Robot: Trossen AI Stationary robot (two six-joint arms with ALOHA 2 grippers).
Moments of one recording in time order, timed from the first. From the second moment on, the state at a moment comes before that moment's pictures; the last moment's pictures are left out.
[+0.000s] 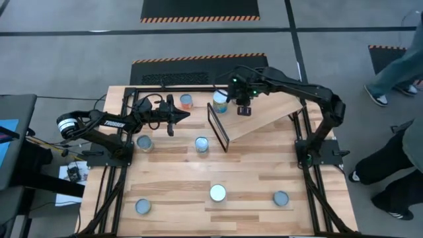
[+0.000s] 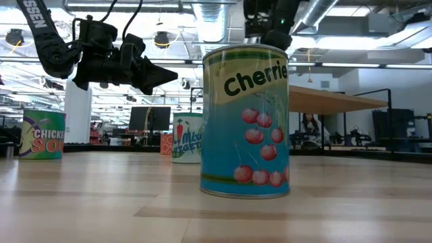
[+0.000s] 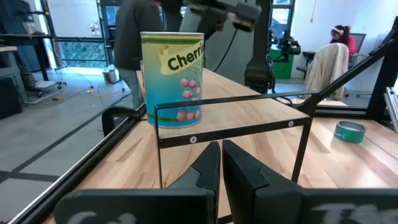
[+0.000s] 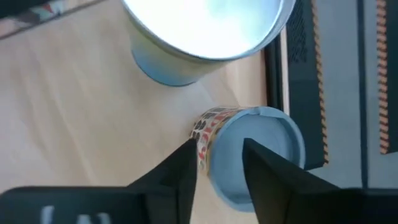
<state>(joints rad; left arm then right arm) 0.60 1.36 0.29 1.08 0.52 0.00 -0.41 1.70 1.70 -1.10 0.14 -0.42</state>
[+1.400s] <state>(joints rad) 0.54 1.36 0.29 1.02 0.73 0.03 0.34 1.27 0.69 0.06 0.27 0.50</state>
